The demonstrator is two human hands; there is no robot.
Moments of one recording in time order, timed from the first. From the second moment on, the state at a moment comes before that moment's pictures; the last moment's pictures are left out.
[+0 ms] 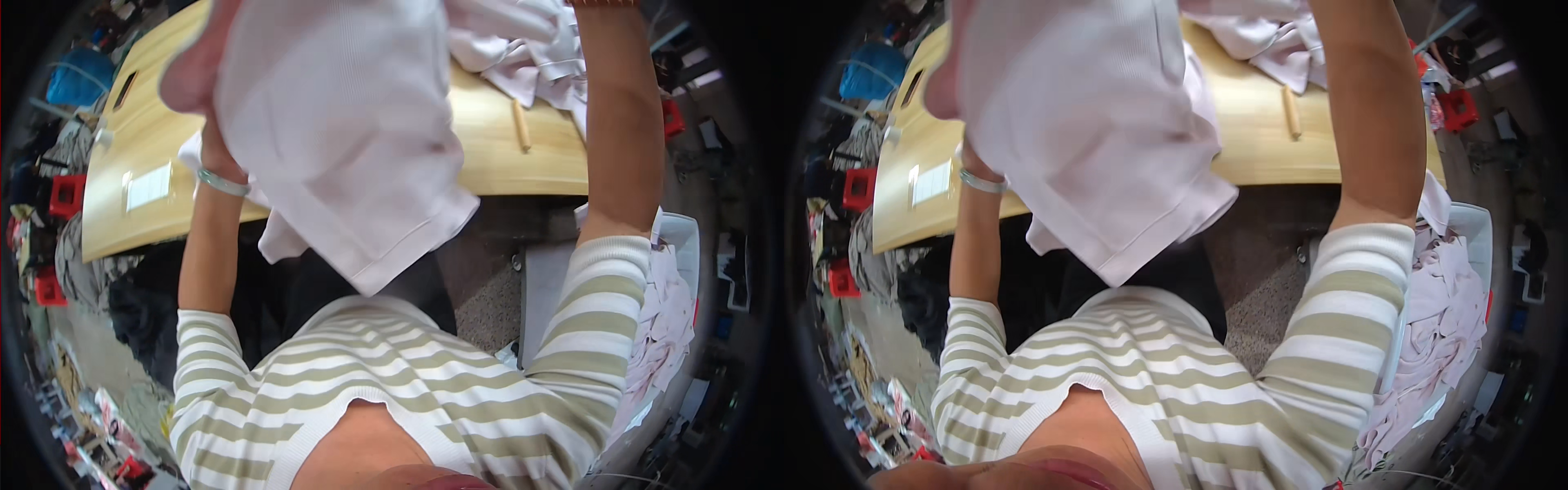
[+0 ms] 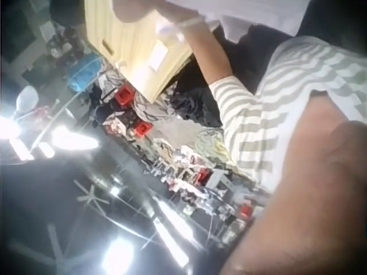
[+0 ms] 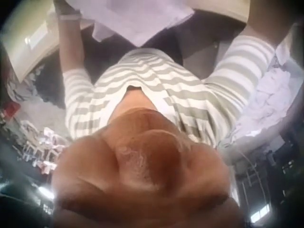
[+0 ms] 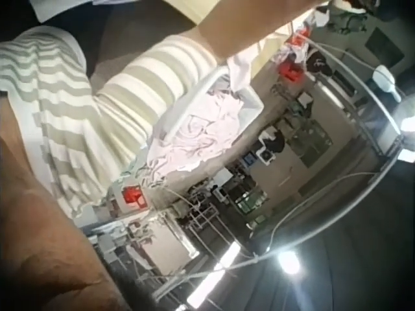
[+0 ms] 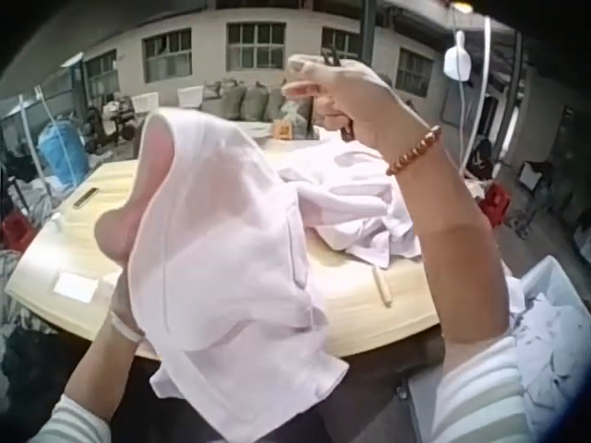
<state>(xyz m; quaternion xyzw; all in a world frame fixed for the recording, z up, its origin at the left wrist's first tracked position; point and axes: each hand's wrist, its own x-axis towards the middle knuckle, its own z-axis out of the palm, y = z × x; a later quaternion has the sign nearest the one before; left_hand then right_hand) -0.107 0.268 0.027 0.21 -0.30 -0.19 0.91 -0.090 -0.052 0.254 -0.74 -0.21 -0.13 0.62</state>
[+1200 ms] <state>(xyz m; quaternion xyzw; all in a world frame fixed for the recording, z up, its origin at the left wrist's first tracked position) -0.193 0.191 0.000 0.86 -0.42 0.18 0.24 -0.242 -0.056 -0.042 -0.74 0.22 0.01 0.63</state>
